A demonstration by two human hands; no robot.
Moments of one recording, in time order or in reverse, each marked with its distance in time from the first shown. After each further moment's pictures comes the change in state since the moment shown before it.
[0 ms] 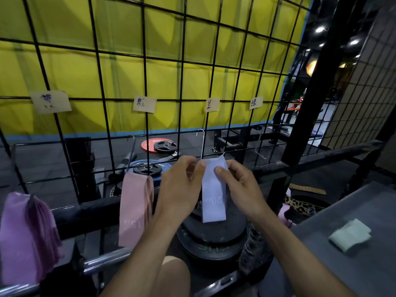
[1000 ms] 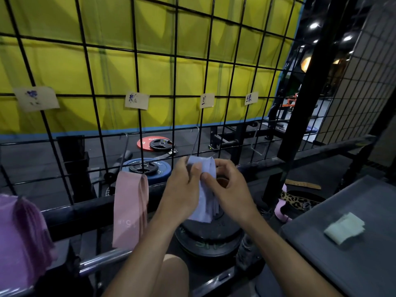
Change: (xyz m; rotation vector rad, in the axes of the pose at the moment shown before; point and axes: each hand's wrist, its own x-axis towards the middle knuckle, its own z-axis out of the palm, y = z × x) left_hand -0.004 -0.001 0.013 -0.203 -0.133 -0.152; right_hand -0.013 0.005 0.016 -0.057 0.078 -0.017
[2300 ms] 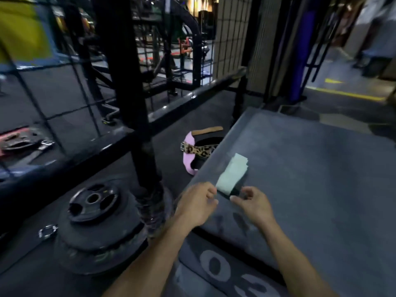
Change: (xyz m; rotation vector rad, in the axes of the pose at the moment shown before) left_hand 0.012 -0.049 0.425 0.222 -0.839 0.247; right_hand -0.123 0.269 -0.346 -0.423 0.661 0.858
